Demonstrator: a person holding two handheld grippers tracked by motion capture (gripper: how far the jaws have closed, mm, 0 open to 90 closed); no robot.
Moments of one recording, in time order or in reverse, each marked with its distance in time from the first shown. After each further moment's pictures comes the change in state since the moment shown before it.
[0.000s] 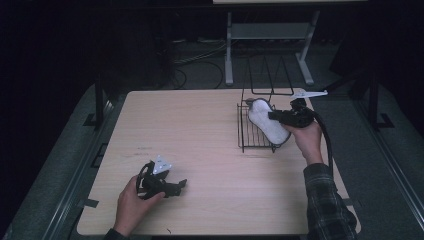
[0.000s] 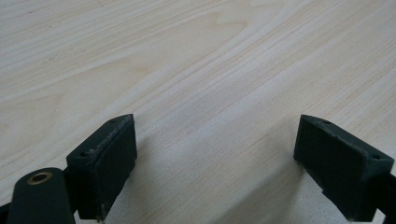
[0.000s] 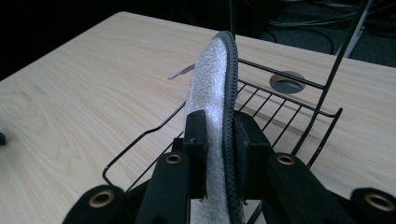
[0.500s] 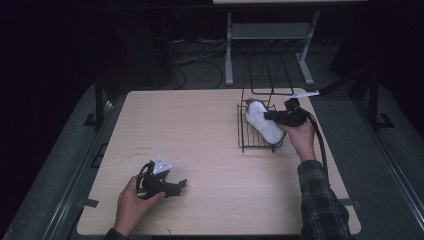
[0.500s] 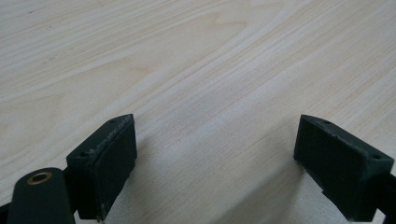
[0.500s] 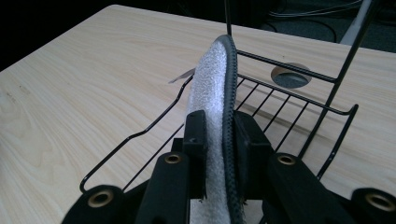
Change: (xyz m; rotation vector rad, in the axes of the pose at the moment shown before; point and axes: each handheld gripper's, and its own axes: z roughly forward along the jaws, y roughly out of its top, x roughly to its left) left arm 0.000 0.000 0.000 0.000 0.001 0.000; right arm -0.007 -0.003 0.026 0.021 0.002 0.020
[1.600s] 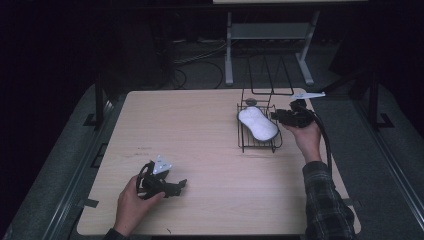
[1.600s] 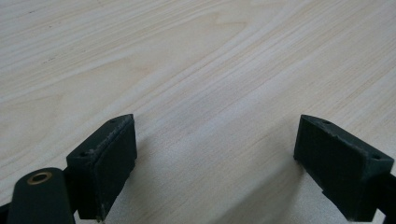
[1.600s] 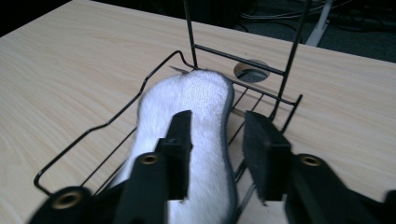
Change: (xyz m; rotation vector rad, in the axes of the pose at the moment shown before) left arm 0.000 0.000 0.000 0.000 0.000 -0.001; right arm -0.012 -0.007 -0.013 -0.003 -0.111 -0.017
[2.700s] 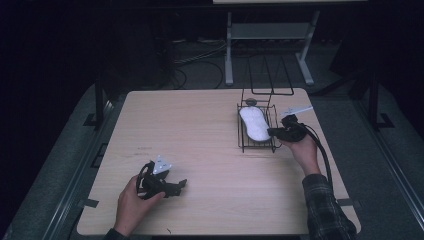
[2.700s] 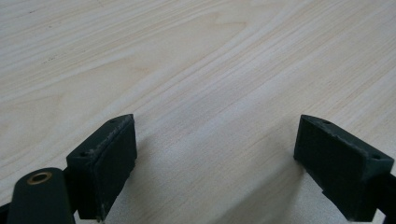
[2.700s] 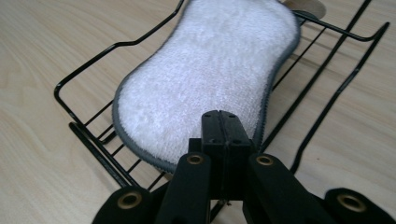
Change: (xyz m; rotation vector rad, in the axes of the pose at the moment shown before) left arm 0.000 0.000 0.000 0.001 0.001 0.000; right arm 0.022 -0.034 0.013 0.150 0.058 -0.098
